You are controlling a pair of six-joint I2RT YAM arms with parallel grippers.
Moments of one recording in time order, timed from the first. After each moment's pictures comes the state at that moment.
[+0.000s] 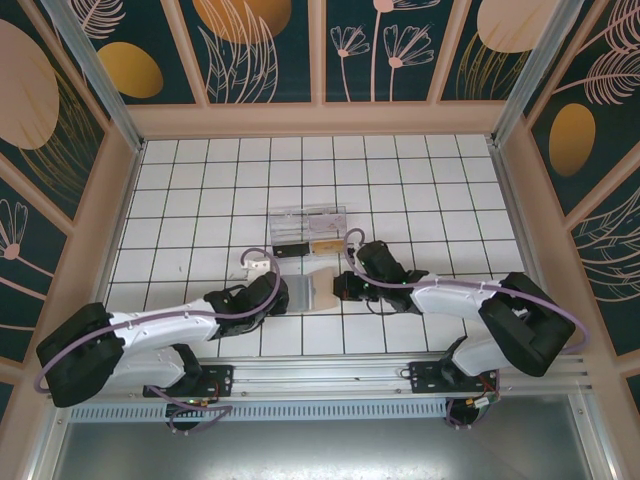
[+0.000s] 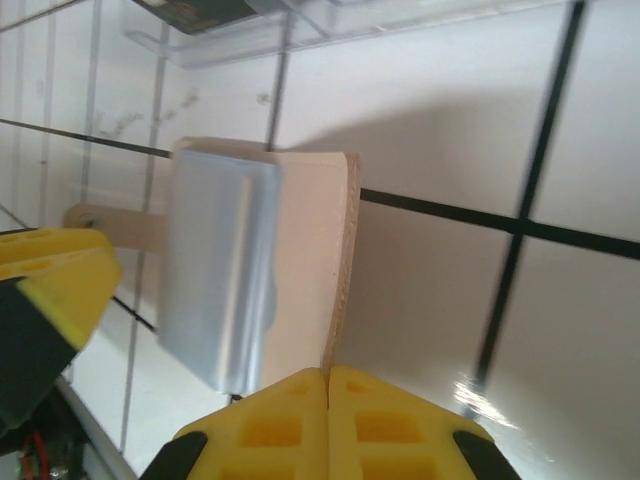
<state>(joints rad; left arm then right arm) -0.97 1.21 0.44 -0.14 -0.32 -0.94 0.80 1.39 0.50 0.10 -0.30 0.78</state>
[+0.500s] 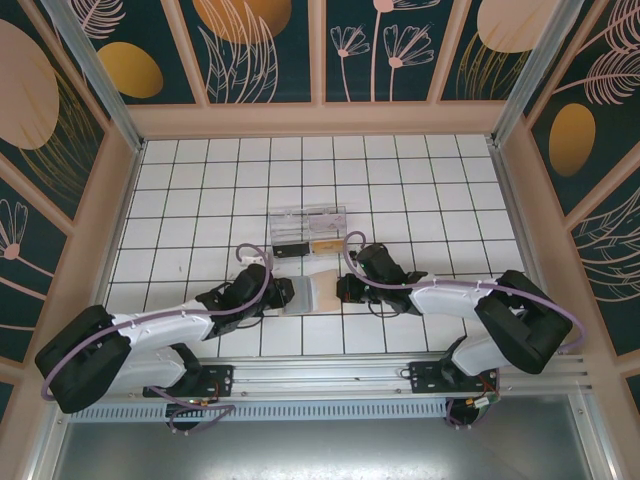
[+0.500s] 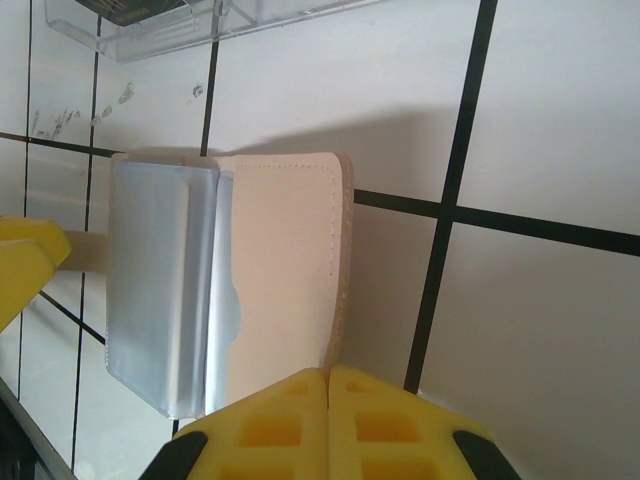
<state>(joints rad) -0.84 1.20 0.34 0.13 -0.07 -0.94 0.80 1.41 0.49 0.09 -0.26 0.77</state>
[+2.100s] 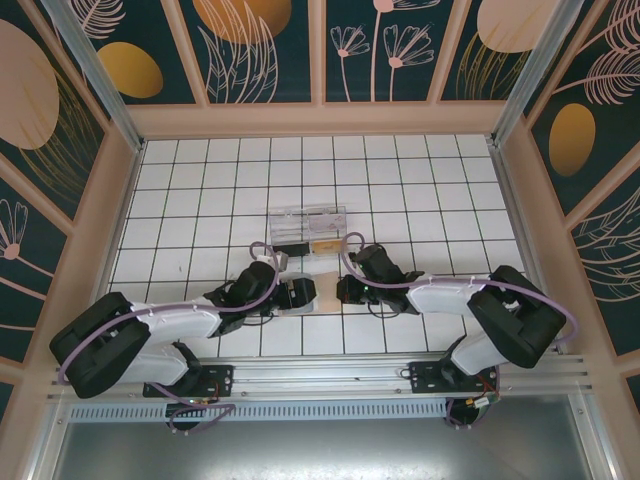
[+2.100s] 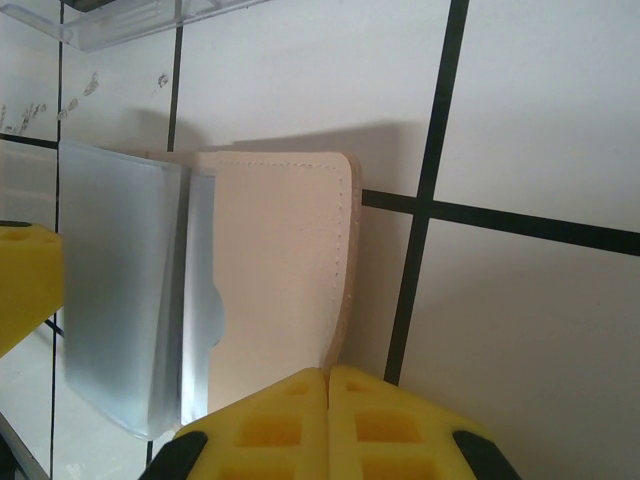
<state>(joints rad) -0.84 1.31 0.34 0.33 0.14 -0.93 0.80 1.46 0.49 0.11 -0.26 0.77</state>
